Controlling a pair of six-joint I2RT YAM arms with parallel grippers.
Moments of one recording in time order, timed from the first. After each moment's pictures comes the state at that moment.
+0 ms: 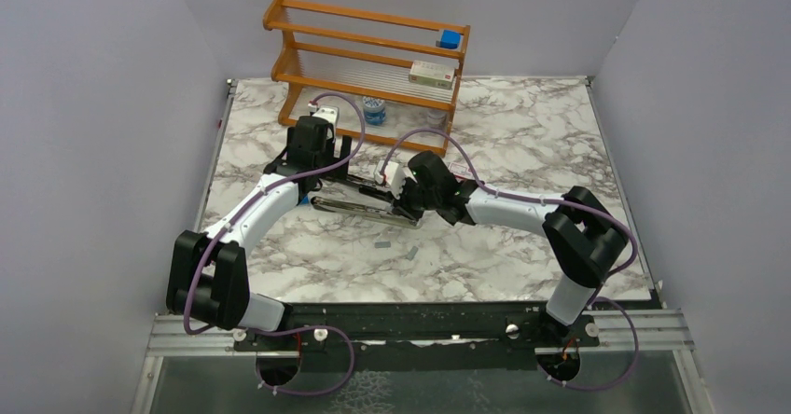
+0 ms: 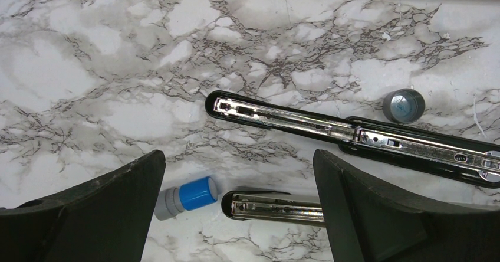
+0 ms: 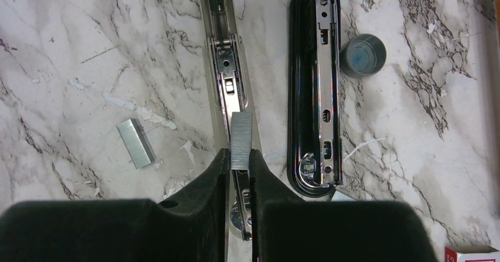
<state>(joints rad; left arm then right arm) -0.31 1.41 0.97 -0.25 -0.21 -0.03 0.82 1.74 1.04 0.00 -0.26 -0.35</state>
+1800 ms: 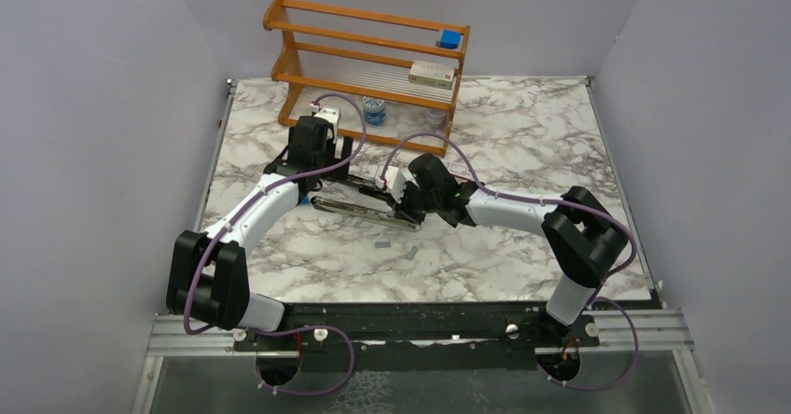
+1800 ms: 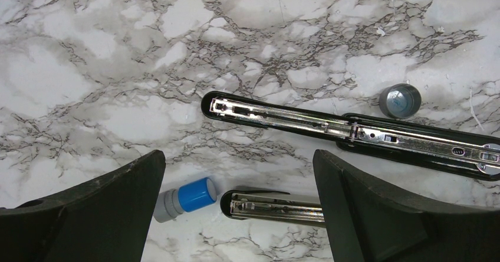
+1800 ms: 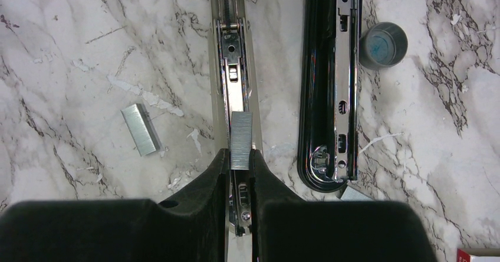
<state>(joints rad) -0.31 1.41 0.97 -0.25 -0.19 -0.02 0.82 1.75 1.03 -0.02 -0.28 -0.38</state>
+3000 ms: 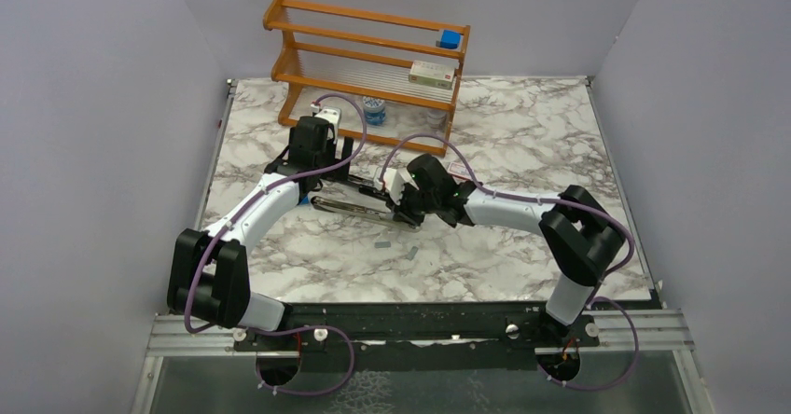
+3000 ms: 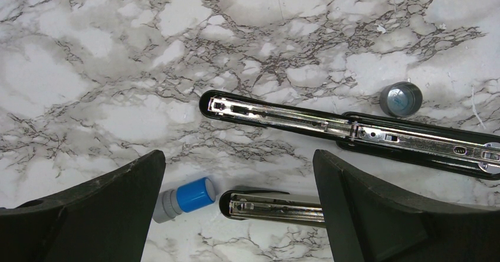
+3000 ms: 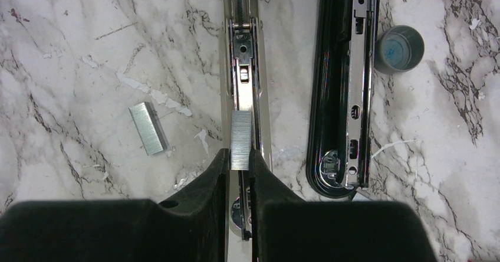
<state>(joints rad) -0.31 1.42 0.97 -0.25 -0.19 -0.02 0.83 1.75 1.03 -0.03 -0.30 -0.39</state>
